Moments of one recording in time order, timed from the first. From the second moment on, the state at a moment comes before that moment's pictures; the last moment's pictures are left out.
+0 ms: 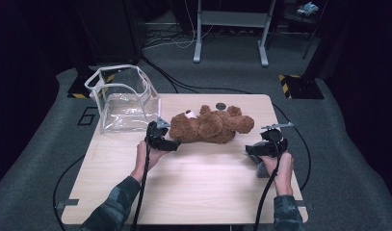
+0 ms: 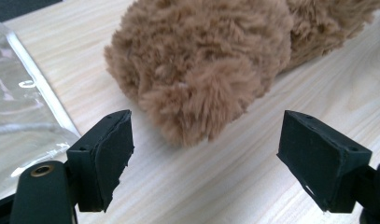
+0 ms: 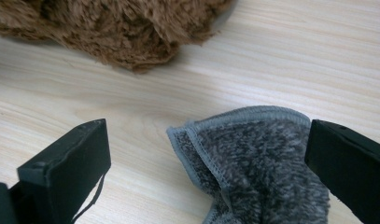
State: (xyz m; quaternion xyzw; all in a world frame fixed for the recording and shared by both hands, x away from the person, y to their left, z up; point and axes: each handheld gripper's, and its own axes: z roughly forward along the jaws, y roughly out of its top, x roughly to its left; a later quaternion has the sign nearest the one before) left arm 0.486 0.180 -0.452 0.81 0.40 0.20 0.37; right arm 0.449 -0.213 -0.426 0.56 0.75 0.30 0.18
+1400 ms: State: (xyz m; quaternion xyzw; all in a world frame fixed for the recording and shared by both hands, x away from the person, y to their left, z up) left arm 0.499 0.160 -0.439 0.83 0.39 0.20 0.35; right arm 0.518 -0.200 -0.412 0.57 0.74 0.32 0.16
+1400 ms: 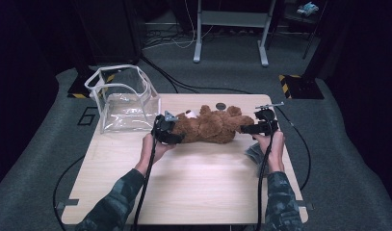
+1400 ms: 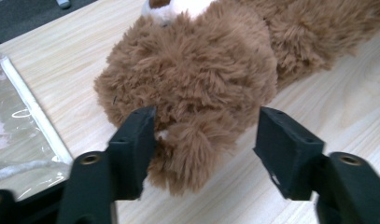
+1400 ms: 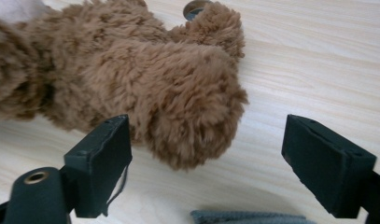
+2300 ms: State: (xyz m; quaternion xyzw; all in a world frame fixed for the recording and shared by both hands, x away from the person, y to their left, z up) left arm 0.499 0.161 -0.448 0.83 0.37 0.24 0.35; right arm 0.518 -0.186 -0.398 0.53 0.76 0.32 0.20
